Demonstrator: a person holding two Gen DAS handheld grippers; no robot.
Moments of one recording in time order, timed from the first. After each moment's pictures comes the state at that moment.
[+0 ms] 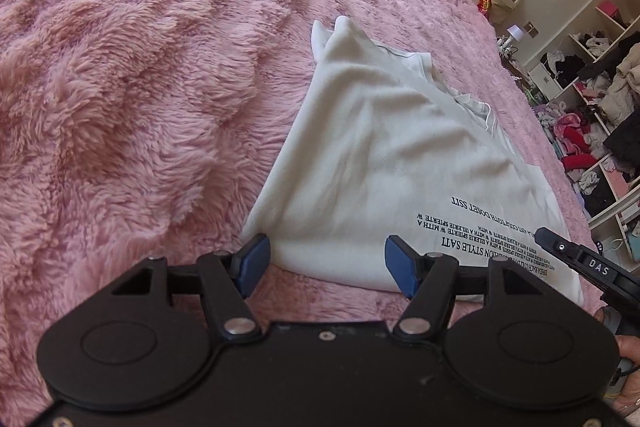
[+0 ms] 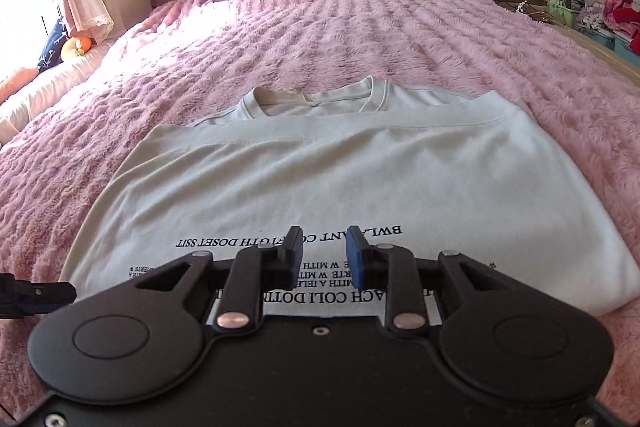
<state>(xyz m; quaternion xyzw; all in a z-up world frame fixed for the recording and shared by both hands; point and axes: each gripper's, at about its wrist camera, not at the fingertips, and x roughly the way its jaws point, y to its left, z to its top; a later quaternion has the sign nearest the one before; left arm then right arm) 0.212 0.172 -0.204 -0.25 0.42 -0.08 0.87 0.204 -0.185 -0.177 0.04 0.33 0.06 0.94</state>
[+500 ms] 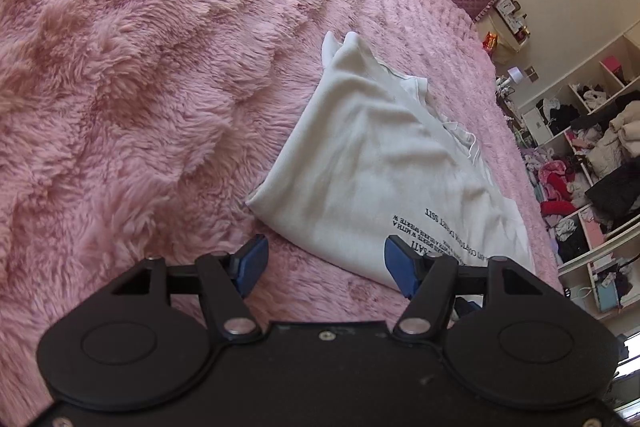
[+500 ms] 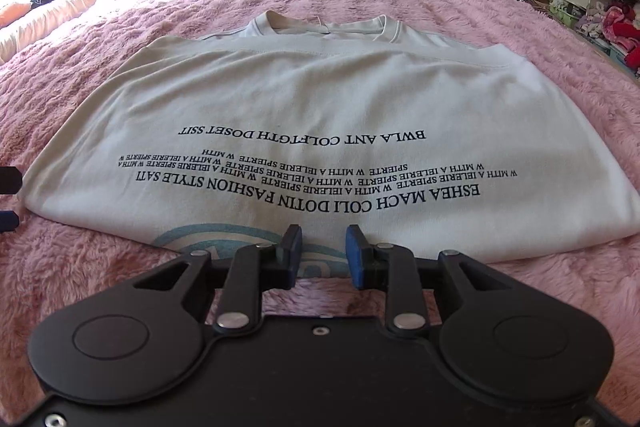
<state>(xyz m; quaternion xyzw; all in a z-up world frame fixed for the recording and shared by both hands) 0.168 0.179 -0.195 -0.35 0.39 -0.07 0.85 0.165 -0.161 -0.214 -0.01 0.37 0.05 0.93</state>
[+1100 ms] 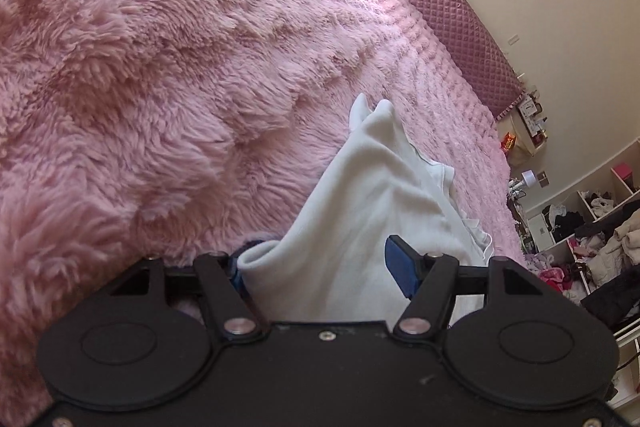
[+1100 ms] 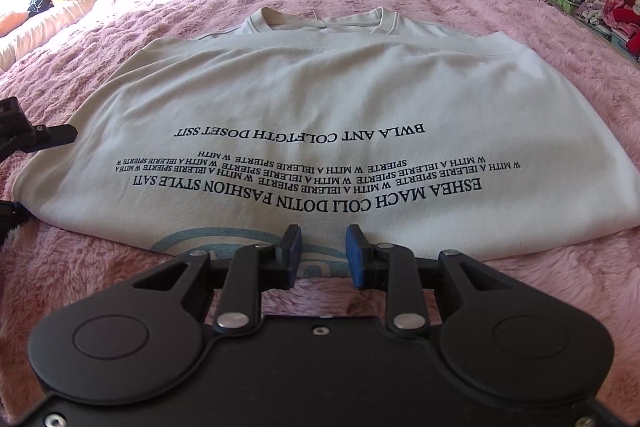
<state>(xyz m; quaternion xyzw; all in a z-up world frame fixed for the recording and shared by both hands) 0.214 0.165 -0.233 -0.42 0.29 0.03 0.86 0.169 -0.164 -0.218 0.00 0.37 0.05 0.93</state>
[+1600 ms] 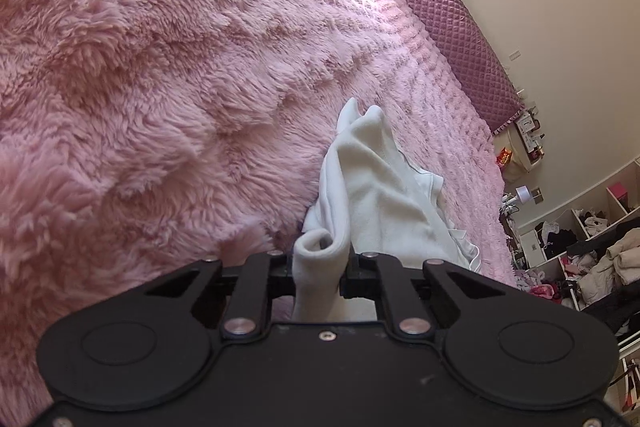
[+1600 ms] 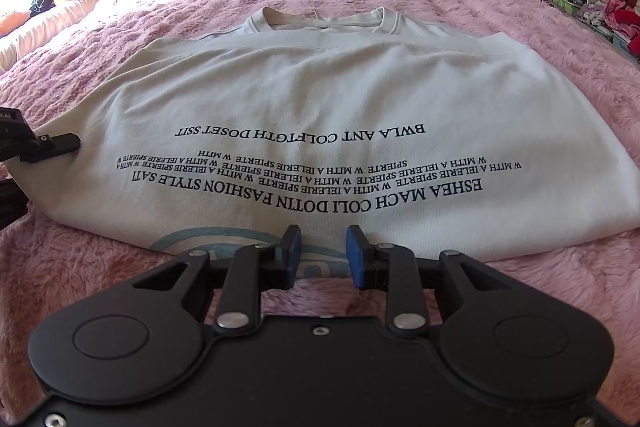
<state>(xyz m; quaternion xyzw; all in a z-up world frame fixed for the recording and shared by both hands) 0.215 0.158 -0.222 -0.45 0.28 0.02 0.85 0.169 -0.167 -0.214 0.01 0.37 0.06 0.93</state>
